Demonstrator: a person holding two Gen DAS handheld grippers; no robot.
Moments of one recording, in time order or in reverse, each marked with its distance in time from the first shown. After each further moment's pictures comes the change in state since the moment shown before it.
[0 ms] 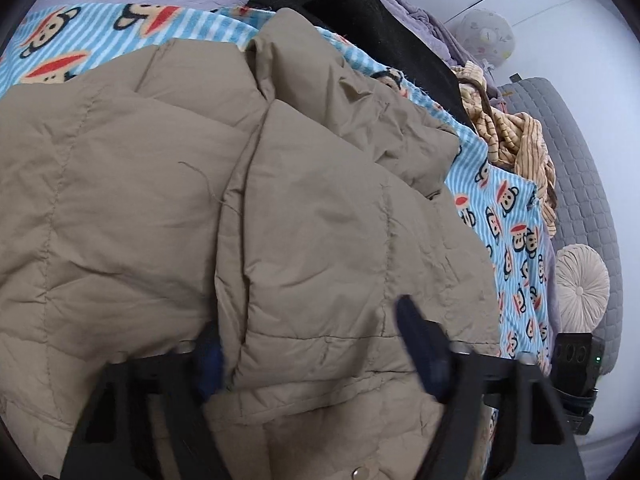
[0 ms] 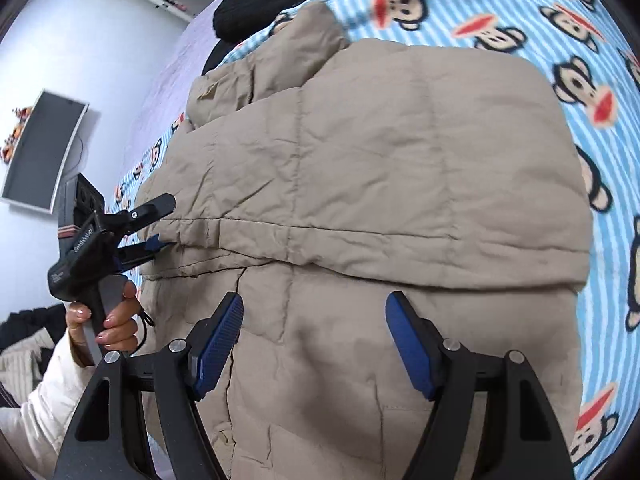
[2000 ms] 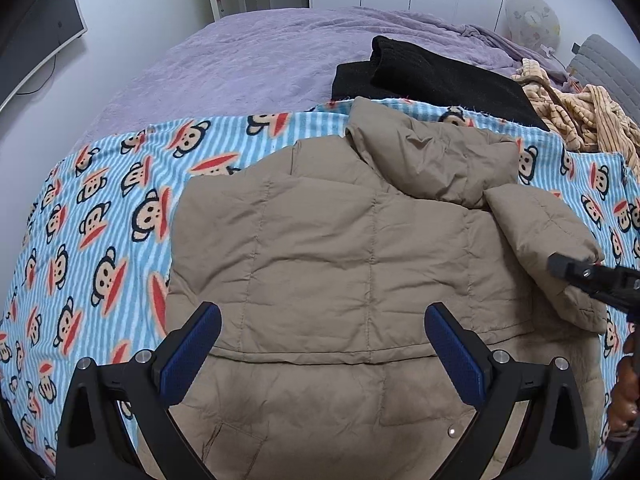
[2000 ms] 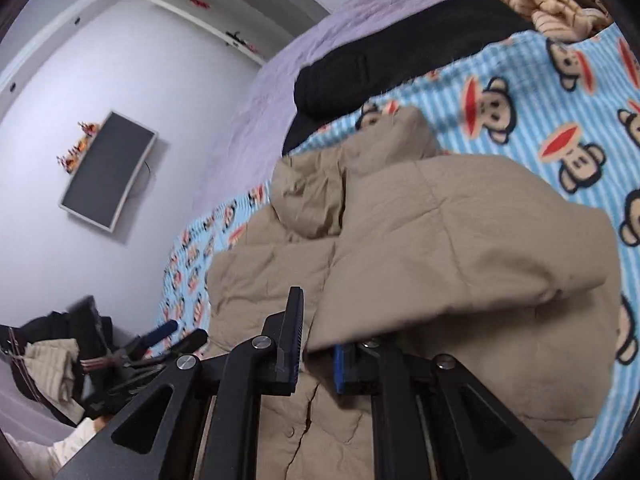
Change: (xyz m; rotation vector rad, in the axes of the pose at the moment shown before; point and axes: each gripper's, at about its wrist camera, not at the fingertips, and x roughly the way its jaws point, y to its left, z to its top) left arm -0.088 -0.036 -0.051 0.158 -0.236 0.597; right arm -0.003 0.058 0.083 -0.153 -0.102 0.166
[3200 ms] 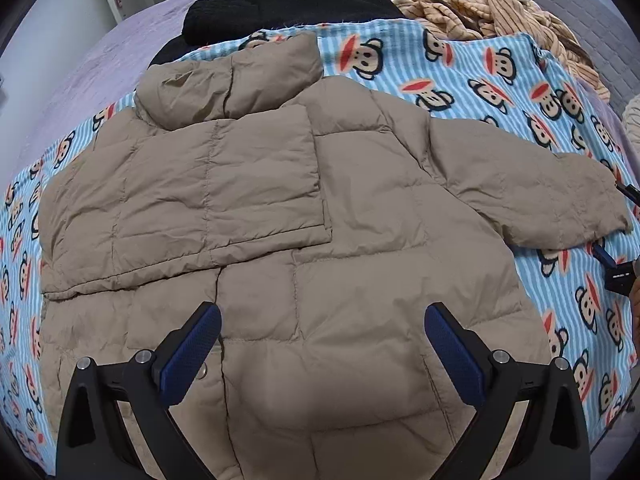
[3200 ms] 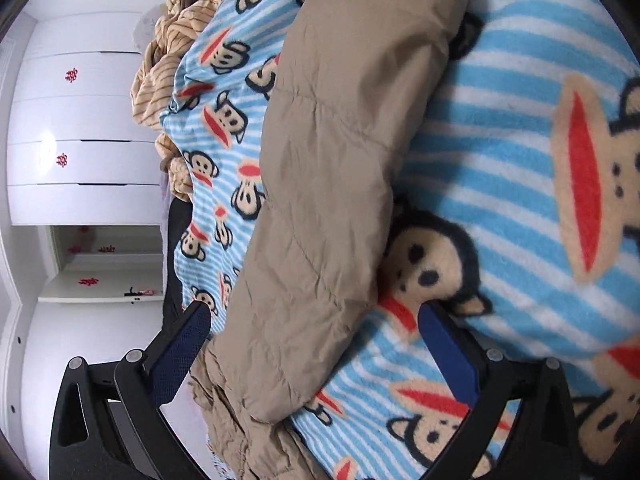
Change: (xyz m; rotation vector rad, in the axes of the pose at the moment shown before) left arm -0.008 -0.204 -0.070 0.215 0.138 -0.127; right arm -0.276 -0.325 -0.162 0.920 -0.591 -0.017
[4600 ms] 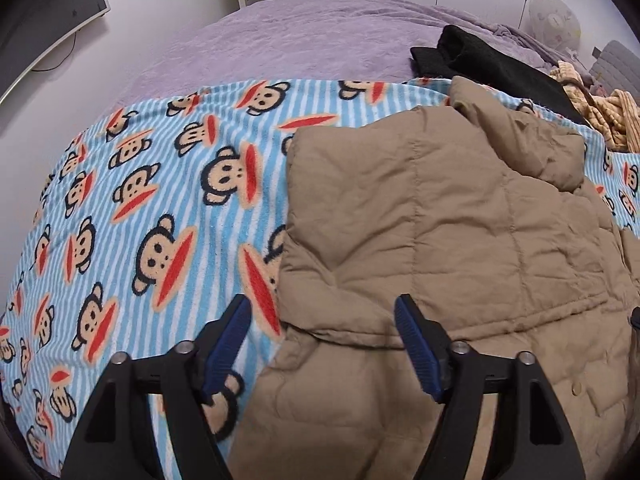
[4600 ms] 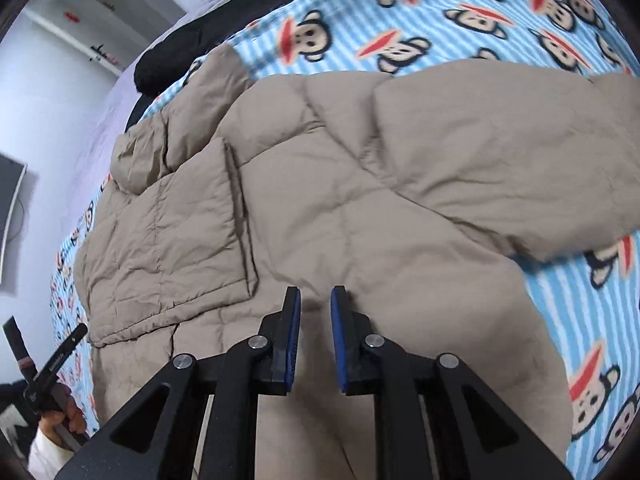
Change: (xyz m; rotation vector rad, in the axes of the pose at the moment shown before) left arm -0.005 0.311 -0.029 -0.239 -0.130 0.181; right arm 0.141 0.147 -0.287 -0.737 0.302 -0.386
